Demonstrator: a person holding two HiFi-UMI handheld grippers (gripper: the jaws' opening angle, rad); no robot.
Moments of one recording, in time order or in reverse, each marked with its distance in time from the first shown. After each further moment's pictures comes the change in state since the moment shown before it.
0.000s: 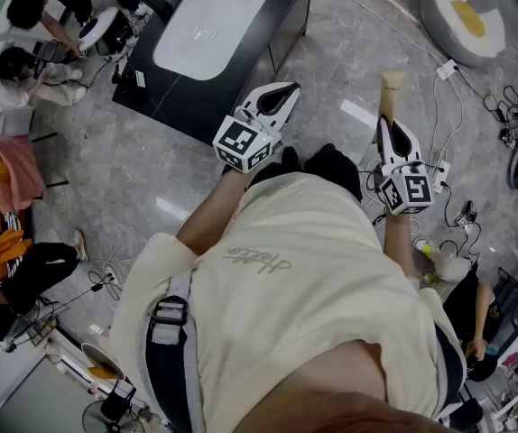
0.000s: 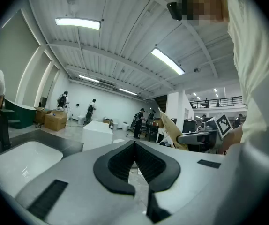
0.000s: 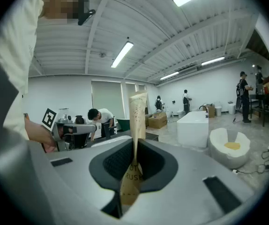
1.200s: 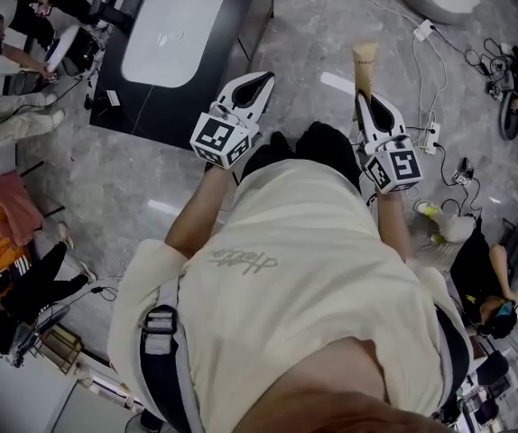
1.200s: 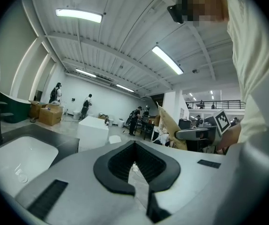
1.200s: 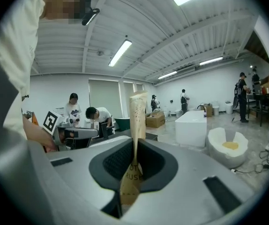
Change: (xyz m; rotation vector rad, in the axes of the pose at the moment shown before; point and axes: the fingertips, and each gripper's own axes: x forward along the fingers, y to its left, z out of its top) left arm 0.016 0.028 -0.015 -0.024 0.037 -0.073; right arm 0.031 0.005 -0.001 0.004 0.010 -0.040
